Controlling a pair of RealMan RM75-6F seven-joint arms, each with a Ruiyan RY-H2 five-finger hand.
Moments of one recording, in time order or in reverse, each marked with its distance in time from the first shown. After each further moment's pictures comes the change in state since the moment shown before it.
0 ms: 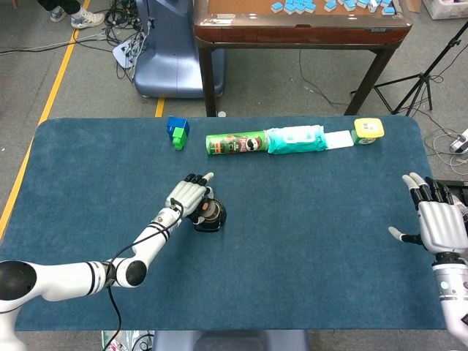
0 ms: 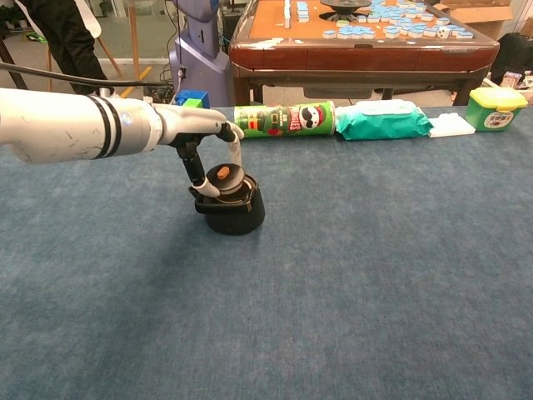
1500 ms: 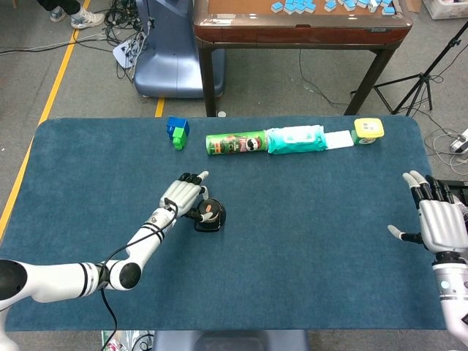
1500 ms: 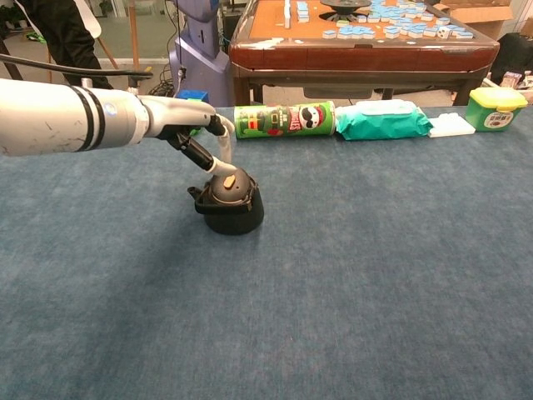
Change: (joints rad) left arm -0.004 0.054 0.029 -0.074 -0.018 0.047 -0.019; right arm -0.007 0.000 0.013 -0.005 -0.009 0.007 0.017
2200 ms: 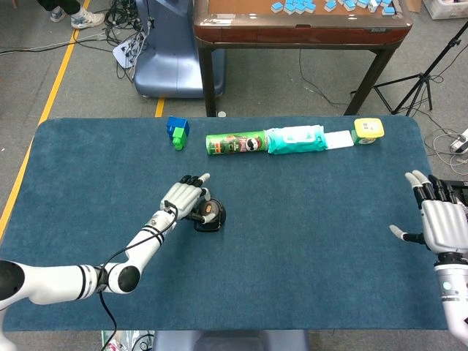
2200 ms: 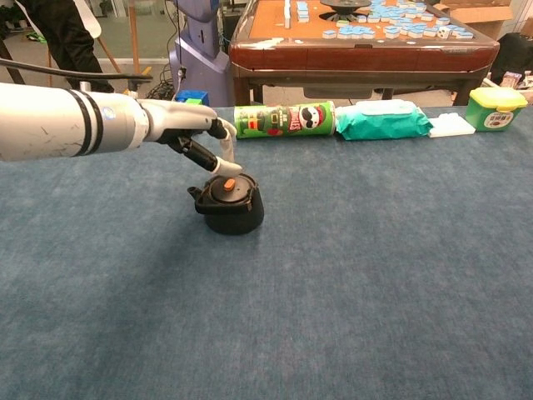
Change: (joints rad) left arm 0.019 0.020 -0.006 -0.046 0.027 0.025 -0.027; right arm -0.005 0.015 0.003 -0.014 0.001 0.006 -0.002
